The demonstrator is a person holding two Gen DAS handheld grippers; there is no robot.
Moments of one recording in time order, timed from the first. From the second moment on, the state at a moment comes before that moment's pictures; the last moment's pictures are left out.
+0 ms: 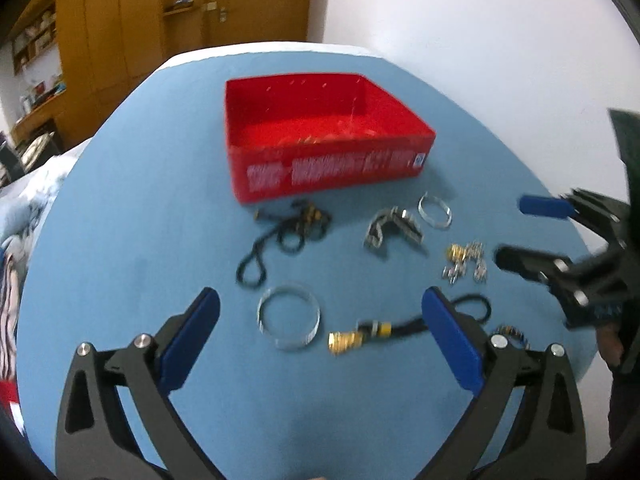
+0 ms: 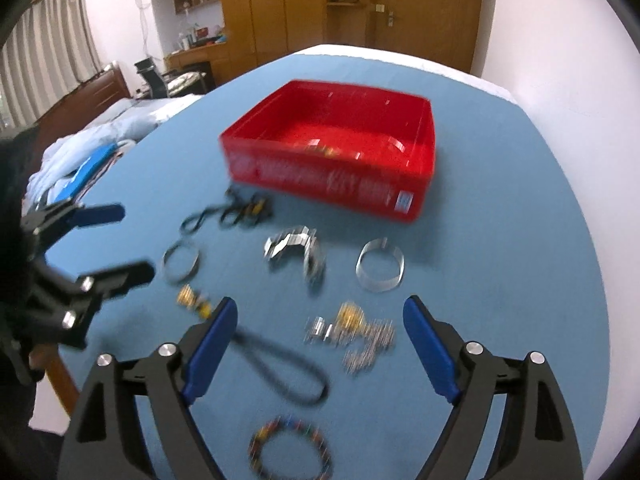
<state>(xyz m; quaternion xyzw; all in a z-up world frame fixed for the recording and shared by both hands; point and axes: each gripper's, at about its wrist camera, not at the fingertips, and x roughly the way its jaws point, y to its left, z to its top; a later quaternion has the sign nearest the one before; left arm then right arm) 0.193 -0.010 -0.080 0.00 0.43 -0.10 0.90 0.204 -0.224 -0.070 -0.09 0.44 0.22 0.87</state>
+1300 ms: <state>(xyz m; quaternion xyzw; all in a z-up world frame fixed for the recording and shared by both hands) 0.186 -0.069 -0.133 0.10 0.45 -0.10 0.88 0.146 -0.264 -0.140 -0.06 0.50 0.21 0.84</state>
